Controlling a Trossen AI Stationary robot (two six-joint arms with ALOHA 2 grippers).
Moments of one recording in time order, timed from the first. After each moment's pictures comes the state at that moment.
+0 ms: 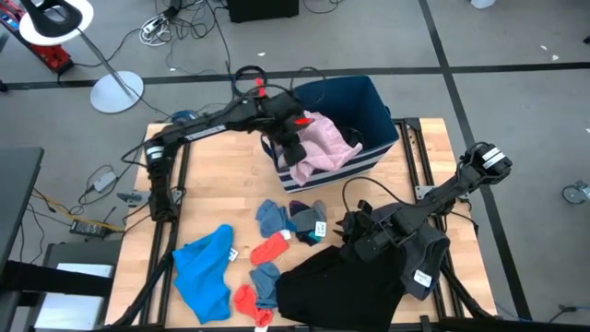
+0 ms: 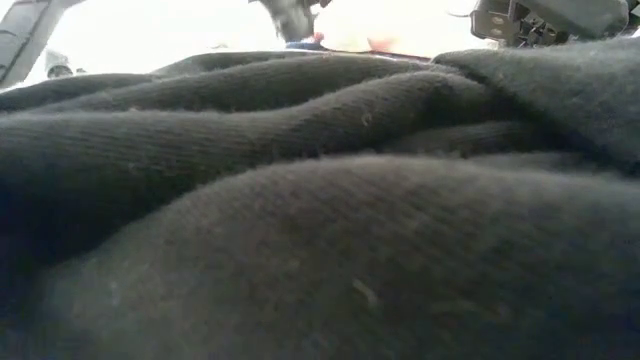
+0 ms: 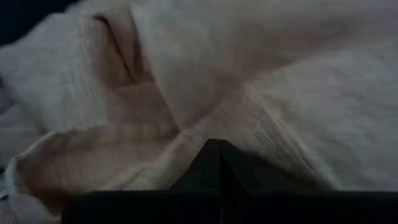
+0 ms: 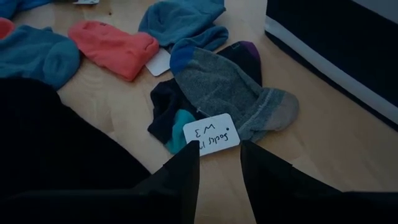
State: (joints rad) left arm 0.36 1.89 1.94 -1.00 0.05 -0.06; right arm 0.55 1.45 0.81 -0.31 0.66 0.78
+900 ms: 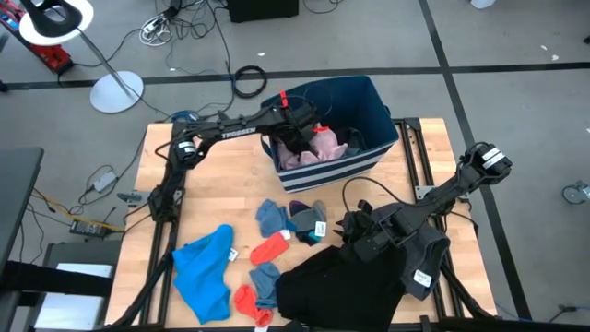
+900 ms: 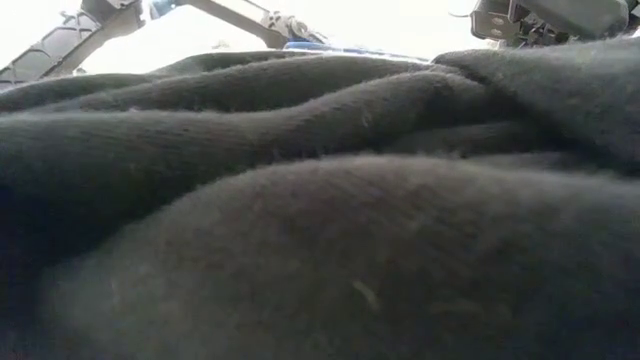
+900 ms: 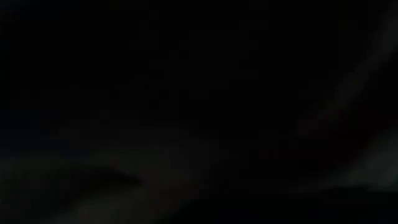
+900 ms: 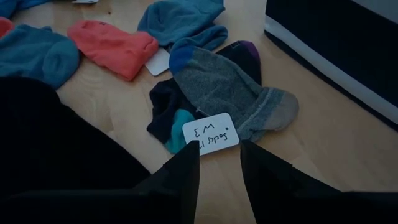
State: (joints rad) left arm 0.41 2.15 1.94 -0.92 0.05 -0.14; right arm 0.55 1.45 0.81 -0.31 0.66 0.78
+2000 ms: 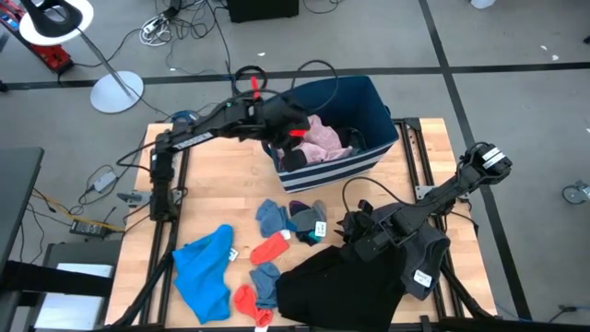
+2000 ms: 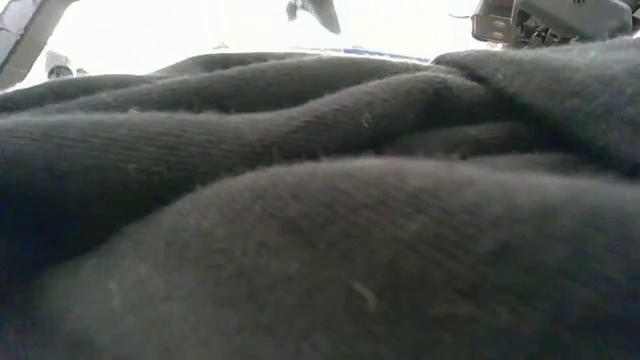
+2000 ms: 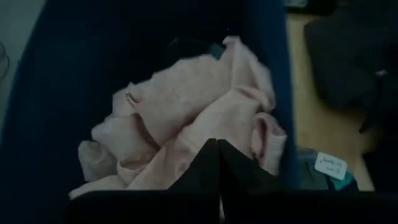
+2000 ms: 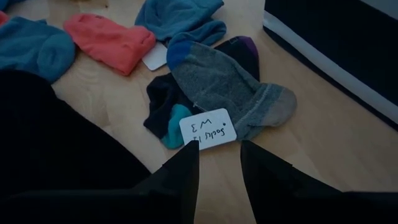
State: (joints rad) left arm 0.17 1.91 2.32 -1.25 -0.20 -0.02; right arm 0.55 1.45 0.81 -0.33 0.65 0.78
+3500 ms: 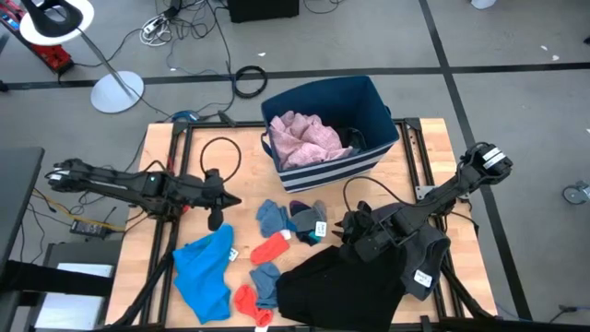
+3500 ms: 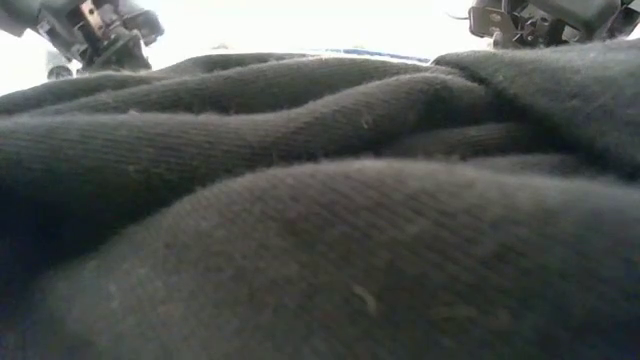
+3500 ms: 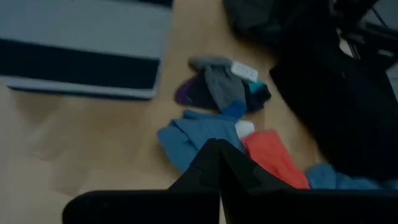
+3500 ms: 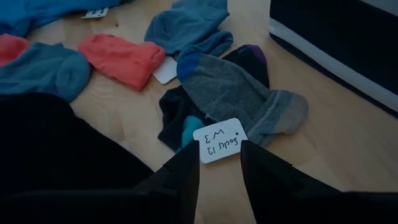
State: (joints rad) left arm -0.14 0.67 0.48 -0.34 -0.17 -0.38; right arm 0.55 1.45 0.81 -0.28 0.65 0.82
